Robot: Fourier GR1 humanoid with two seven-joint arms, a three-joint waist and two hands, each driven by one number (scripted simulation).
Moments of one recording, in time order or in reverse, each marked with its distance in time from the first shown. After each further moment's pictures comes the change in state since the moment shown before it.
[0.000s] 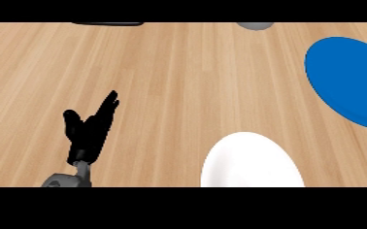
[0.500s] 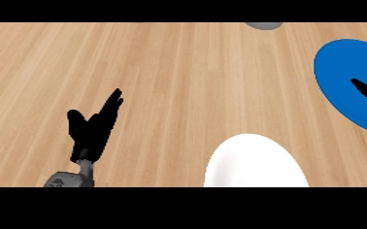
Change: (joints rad) left arm -0.014 -0.009 -0.011 0.004 -0.011 -0.018 -0.019; right arm -0.135 -0.067 0.123 0.323 0.174 0.068 0.066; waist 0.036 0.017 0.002
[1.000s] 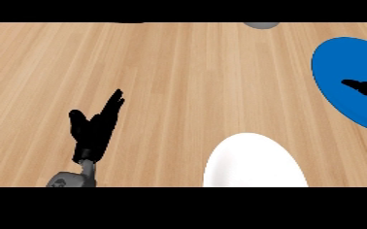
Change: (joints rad) left arm 0.001 -0.015 0.000 0.001 -0.007 0.009 0.004; right arm -0.078 0.017 -0.120 0.116 -0.120 0.162 -0.168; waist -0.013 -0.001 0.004
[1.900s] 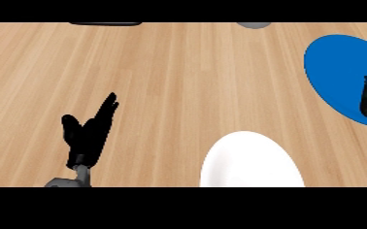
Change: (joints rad) left arm 0.043 0.004 0.021 -0.026 -0.002 0.005 -0.003; right arm 0.130 -0.207 -0.084 0.088 -0.087 0.458 -0.033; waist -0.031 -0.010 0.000
